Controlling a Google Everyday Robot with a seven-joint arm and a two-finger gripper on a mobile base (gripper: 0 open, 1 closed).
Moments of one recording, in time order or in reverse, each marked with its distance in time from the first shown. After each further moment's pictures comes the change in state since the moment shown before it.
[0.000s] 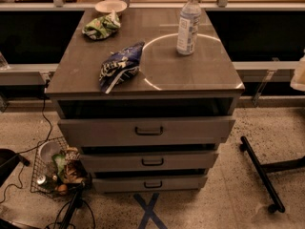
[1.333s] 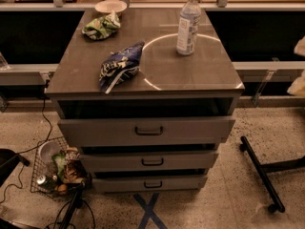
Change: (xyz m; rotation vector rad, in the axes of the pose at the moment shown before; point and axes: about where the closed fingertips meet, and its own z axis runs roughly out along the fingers) arm 0.015 0.052 0.023 -0.095 -0.025 -0.020
